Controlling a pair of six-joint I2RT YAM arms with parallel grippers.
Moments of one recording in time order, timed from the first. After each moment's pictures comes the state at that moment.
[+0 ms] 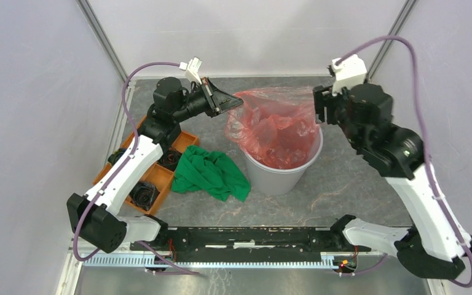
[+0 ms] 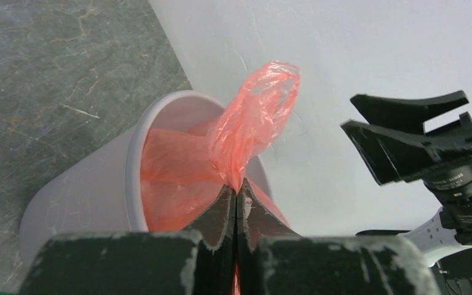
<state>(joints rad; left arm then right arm) -0.45 1.30 1.24 -0.02 0.55 -0.93 0.63 1.12 1.64 -0.82 0.56 -0.08</state>
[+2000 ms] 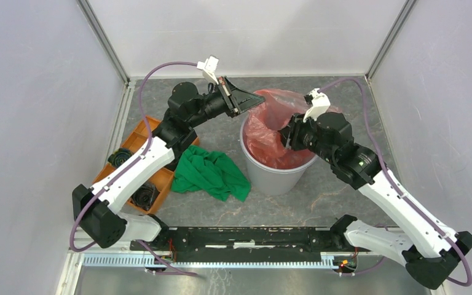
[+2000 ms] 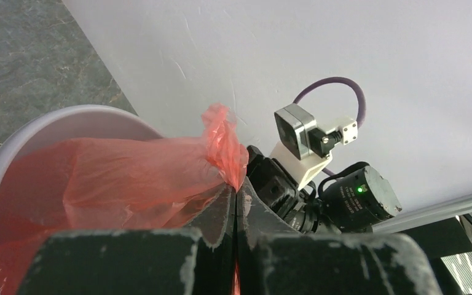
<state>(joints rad) -0.64 1.33 1.25 0.19 0.42 -1.06 0.67 0.98 1.10 -0.46 0.07 0.47</state>
